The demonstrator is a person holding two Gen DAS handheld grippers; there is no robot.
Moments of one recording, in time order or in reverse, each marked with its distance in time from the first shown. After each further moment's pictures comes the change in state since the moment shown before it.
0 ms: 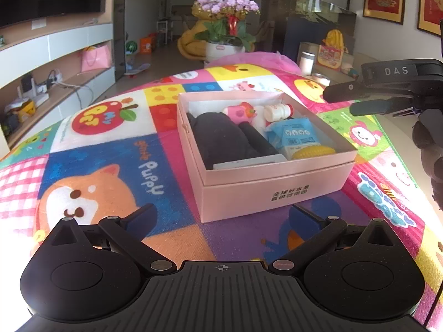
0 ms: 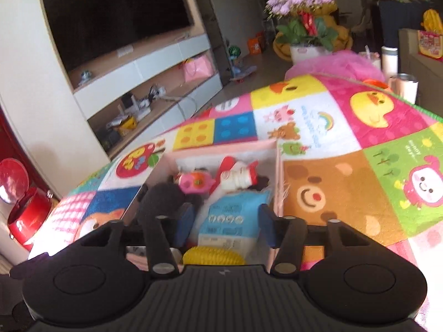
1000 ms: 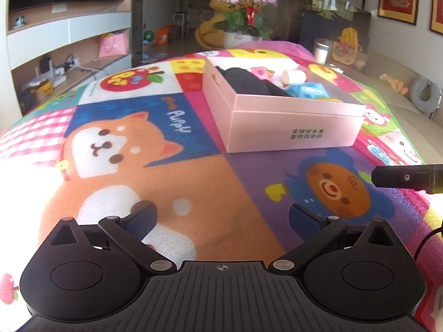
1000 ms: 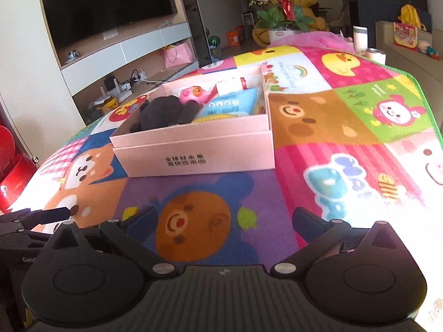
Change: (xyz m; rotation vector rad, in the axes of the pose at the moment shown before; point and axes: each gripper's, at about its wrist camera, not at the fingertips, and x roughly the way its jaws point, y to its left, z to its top) left arm -0.024 0.016 -0.066 -0.047 0.020 0.042; right arm -0.044 0.026 -0.132 0.004 0.060 -0.097
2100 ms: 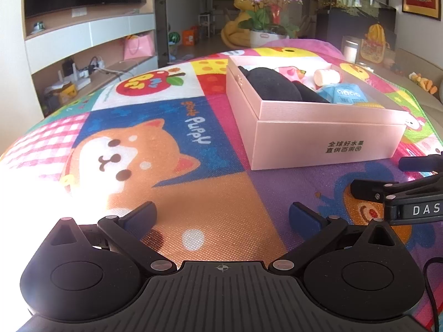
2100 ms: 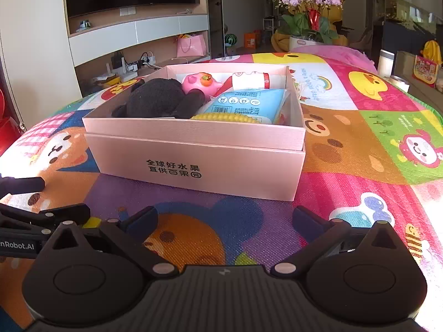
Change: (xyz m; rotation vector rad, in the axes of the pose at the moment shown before) left arm 0.035 -0.005 0.016 -0.012 0.003 0.155; right arm 0.069 0.015 0.016 -0.217 0.001 -0.042
